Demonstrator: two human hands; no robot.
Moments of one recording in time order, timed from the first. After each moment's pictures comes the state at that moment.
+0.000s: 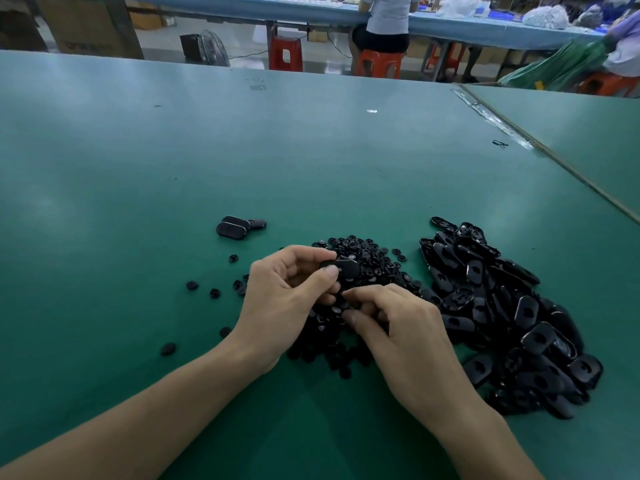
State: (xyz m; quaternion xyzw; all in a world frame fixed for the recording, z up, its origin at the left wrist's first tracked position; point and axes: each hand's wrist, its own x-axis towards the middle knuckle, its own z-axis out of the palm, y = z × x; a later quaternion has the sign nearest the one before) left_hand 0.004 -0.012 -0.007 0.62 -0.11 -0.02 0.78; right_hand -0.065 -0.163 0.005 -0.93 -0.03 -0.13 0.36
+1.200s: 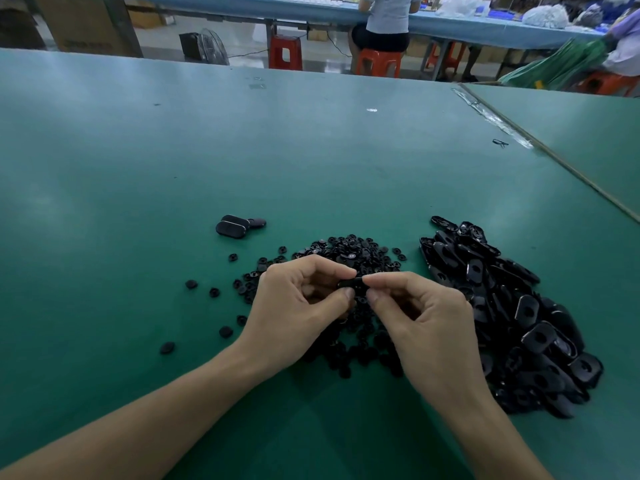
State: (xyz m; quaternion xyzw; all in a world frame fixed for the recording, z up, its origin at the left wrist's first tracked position) left_hand -0.003 -0.012 -0.007 0.70 -0.18 -0.03 0.69; right_hand -0.064 -0.167 0.010 -0.83 0.02 -0.21 0.52
